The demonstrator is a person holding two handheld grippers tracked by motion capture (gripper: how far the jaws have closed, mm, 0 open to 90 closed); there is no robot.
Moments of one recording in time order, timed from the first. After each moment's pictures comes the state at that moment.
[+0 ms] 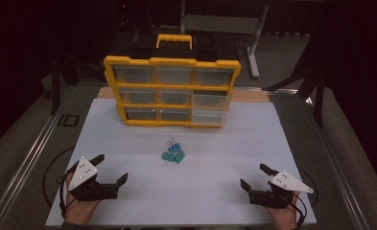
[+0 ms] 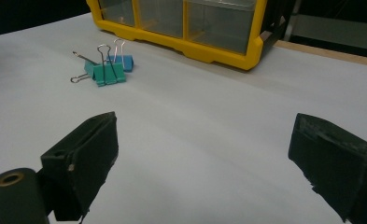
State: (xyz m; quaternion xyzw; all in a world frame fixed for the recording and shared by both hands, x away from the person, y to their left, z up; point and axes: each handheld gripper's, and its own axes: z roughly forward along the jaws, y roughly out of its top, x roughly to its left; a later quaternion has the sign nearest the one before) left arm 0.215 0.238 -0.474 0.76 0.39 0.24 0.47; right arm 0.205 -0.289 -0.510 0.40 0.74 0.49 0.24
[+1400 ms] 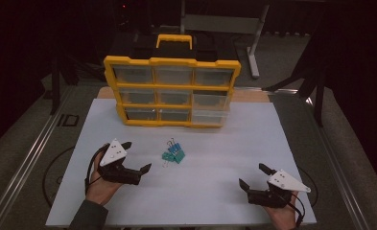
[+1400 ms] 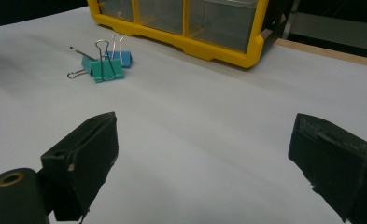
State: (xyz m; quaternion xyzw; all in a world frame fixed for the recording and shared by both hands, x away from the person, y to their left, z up) left arm 0.268 0.183 -0.468 0.81 0.33 0.18 0.46; right arm 0.207 -0.284 -0.509 0.40 0.74 0.48 0.24
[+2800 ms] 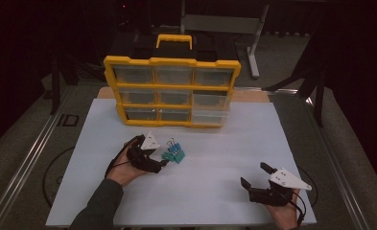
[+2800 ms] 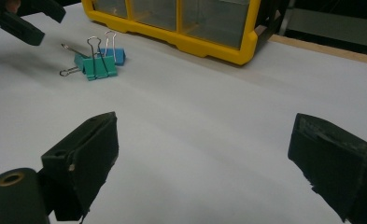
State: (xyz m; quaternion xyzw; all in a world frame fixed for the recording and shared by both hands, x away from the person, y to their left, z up) left arm 0.322 0.124 -0.499 0.90 0.26 0.12 0.33; right arm 0.211 -0.289 -0.508 0.40 0.74 0.47 0.24
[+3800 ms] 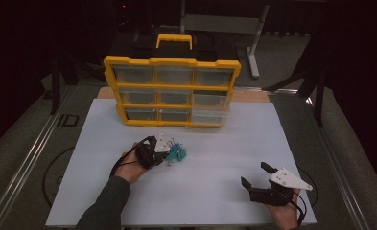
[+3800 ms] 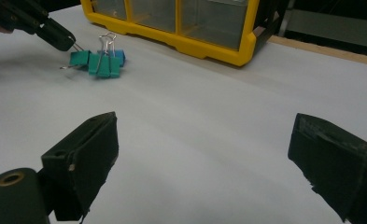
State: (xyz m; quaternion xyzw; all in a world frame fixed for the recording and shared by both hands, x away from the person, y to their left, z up) left arm 0.327 0.104 -0.503 0.92 0.22 0.15 0.27; right arm 0.211 -0.290 -0.508 0.40 0.74 0.48 0.24
